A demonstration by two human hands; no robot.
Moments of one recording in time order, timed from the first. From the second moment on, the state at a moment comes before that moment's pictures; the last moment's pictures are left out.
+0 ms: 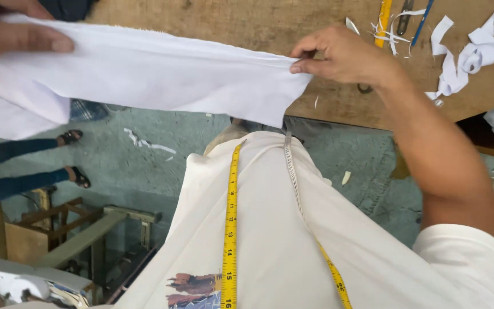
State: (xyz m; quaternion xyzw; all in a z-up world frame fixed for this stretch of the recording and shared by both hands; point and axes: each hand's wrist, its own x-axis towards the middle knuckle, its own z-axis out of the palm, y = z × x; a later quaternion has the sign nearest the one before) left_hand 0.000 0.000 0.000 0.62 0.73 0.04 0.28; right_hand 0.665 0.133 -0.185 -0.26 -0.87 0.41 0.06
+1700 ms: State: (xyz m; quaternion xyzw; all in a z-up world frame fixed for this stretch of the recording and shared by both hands) left_hand -0.048 0.214 -0.475 0.84 0.55 0.01 0.06; right_hand 0.565 0.082 -0.462 -0.80 -0.56 0.22 0.05
